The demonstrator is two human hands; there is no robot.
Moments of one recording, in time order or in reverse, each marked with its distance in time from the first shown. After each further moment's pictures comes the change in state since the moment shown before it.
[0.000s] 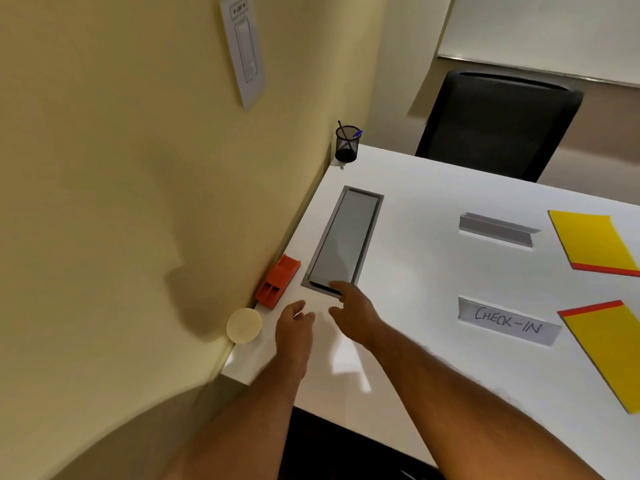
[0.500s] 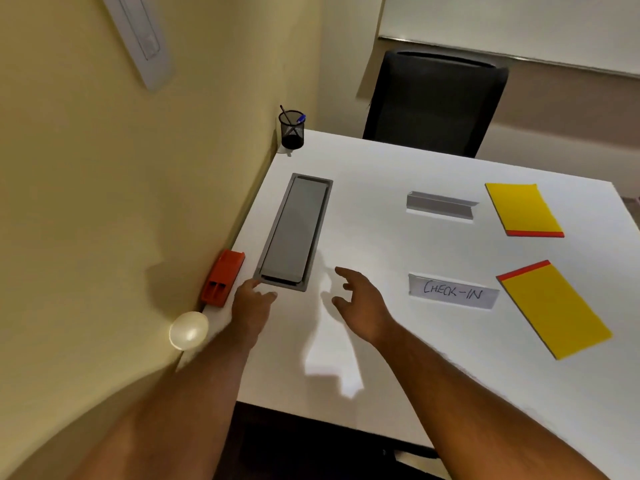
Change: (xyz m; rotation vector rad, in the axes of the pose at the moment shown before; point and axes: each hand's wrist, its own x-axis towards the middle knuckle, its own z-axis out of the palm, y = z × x) left_hand 0.046 0.017 0.022 0.342 -0.082 0.108; right_hand -0.049 0.061 -0.070 0.013 0.217 0.005
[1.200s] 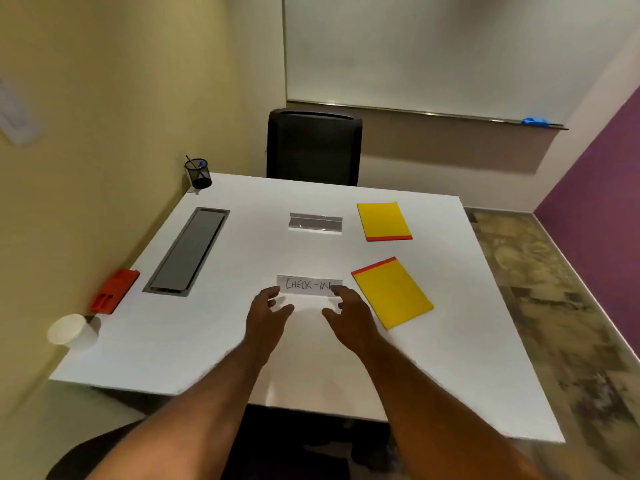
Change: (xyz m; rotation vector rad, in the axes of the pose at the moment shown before) left_hand -0.295 0.064 0.254 0.001 -0.129 0.331; right_hand -0.172 0.163 -0.246 0.008 0.235 0.036
